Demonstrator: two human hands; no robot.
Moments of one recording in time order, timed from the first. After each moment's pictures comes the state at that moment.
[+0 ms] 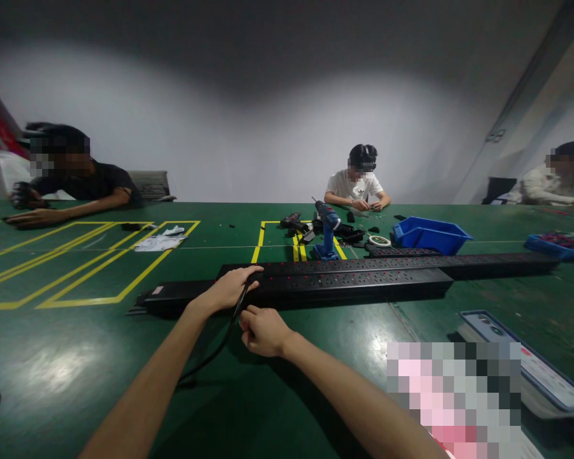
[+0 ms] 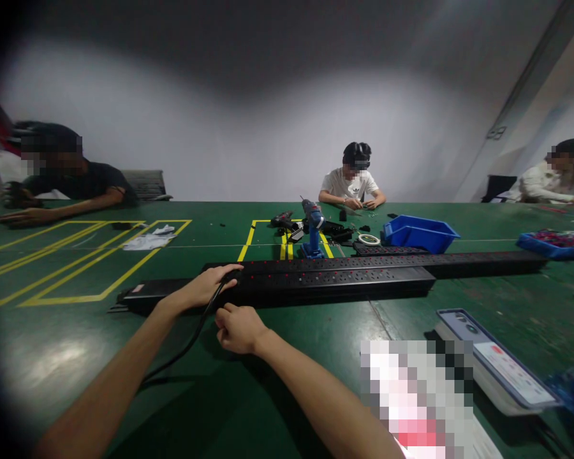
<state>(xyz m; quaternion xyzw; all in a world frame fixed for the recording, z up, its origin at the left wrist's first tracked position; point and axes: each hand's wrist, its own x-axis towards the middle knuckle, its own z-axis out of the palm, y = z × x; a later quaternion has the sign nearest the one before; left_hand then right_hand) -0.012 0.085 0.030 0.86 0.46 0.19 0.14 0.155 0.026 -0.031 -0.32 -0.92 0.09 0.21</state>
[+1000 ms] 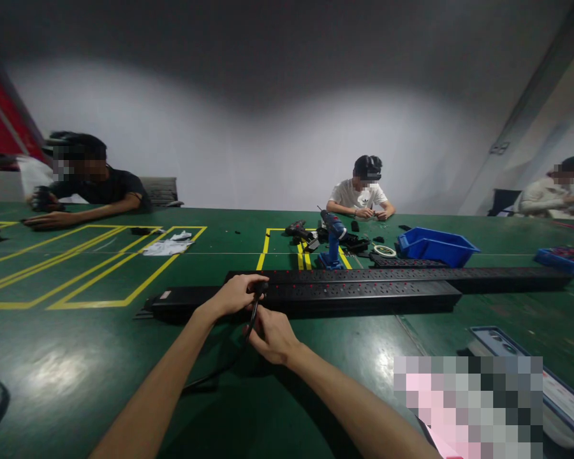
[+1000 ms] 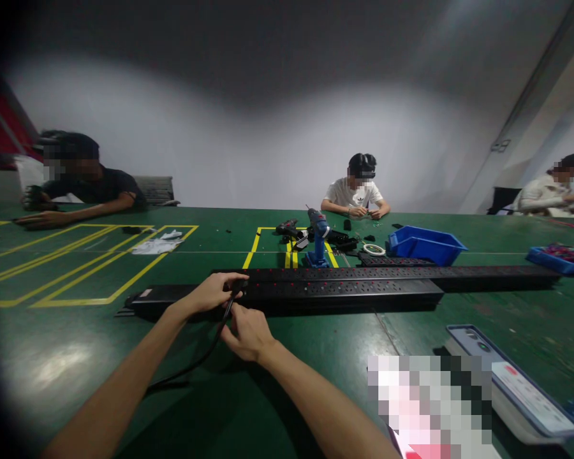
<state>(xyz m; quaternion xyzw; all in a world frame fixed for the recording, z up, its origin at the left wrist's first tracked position) -0.015 0.089 0.028 0.81 0.50 0.22 0.22 0.160 0.024 -0.024 -0.33 -0.87 0.15 0.33</state>
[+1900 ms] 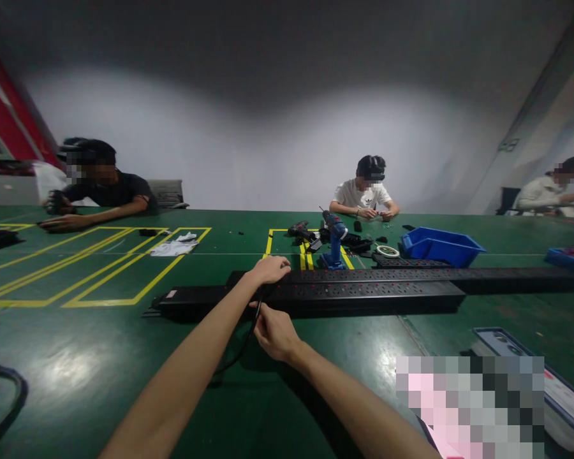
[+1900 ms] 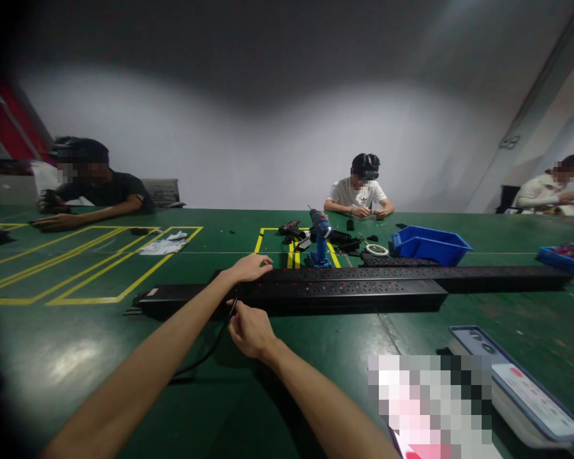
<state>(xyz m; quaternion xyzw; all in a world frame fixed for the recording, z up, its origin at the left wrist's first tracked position) 0.056 0.161 0.047 0.83 0.54 0.13 0.10 0.160 0.030 -0.032 -0.35 -0.86 0.17 0.32</state>
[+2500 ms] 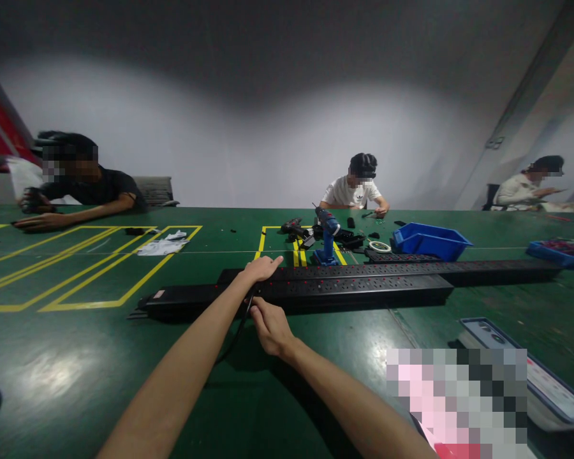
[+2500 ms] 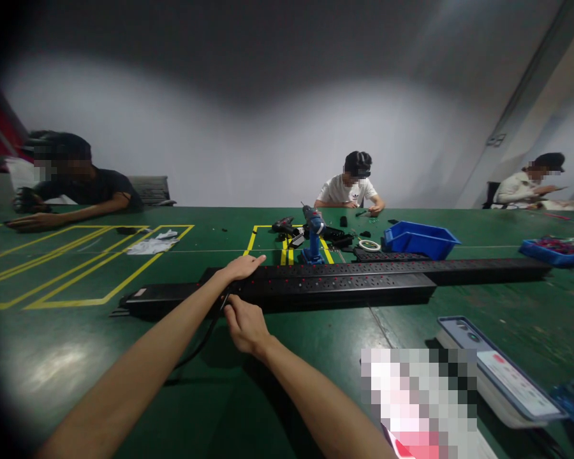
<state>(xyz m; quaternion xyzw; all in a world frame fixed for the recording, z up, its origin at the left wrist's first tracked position) 0.056 0.180 0.021 0.76 0.63 0.10 0.14 0.165 0.027 -0.025 -0.35 -0.82 0.23 0.38</state>
